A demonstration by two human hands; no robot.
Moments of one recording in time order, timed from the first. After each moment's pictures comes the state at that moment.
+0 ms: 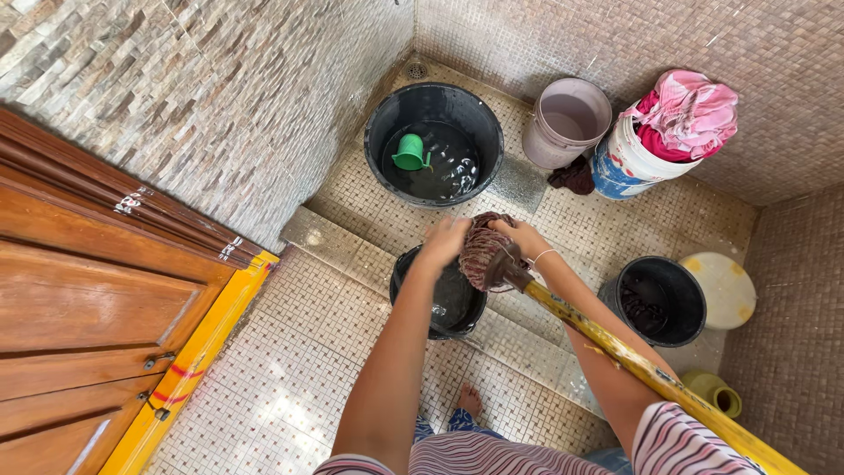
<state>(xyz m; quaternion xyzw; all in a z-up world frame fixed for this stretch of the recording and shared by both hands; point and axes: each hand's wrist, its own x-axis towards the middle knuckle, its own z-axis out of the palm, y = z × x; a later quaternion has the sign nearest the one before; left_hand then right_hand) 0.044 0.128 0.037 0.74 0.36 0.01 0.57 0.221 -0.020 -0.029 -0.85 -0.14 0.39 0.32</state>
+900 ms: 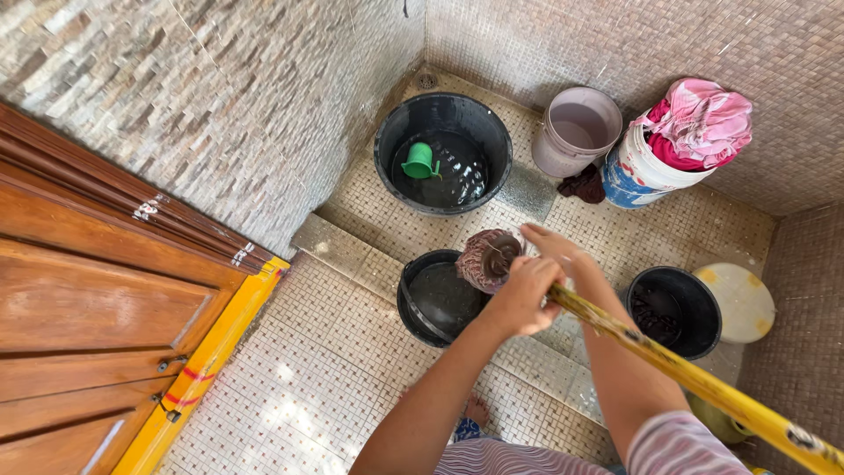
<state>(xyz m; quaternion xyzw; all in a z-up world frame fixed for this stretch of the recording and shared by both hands) 0.038 0.000 0.101 0.87 -0.02 0.14 0.47 0.222 -0.048 0.033 -0.85 -0.18 0.42 0.25</state>
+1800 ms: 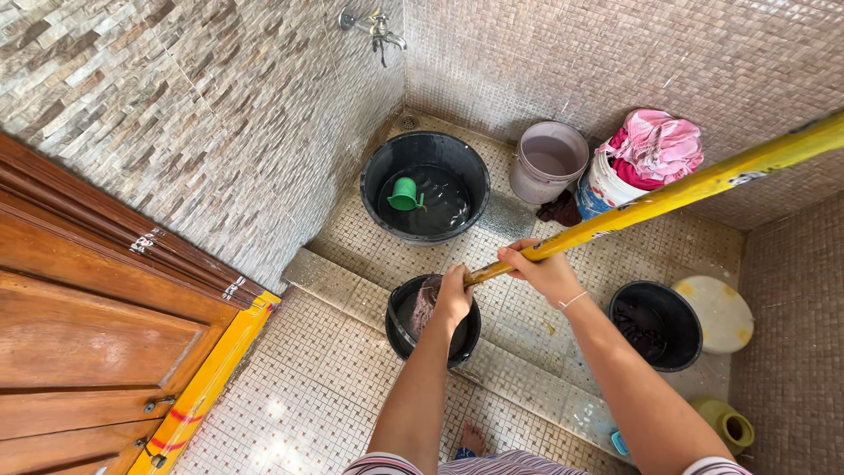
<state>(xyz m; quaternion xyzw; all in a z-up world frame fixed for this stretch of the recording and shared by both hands) 0.058 0.061 -0.095 0.81 0.21 0.24 0.49 0.158 -0.079 0.127 -0.73 -0.20 0.31 0.58</state>
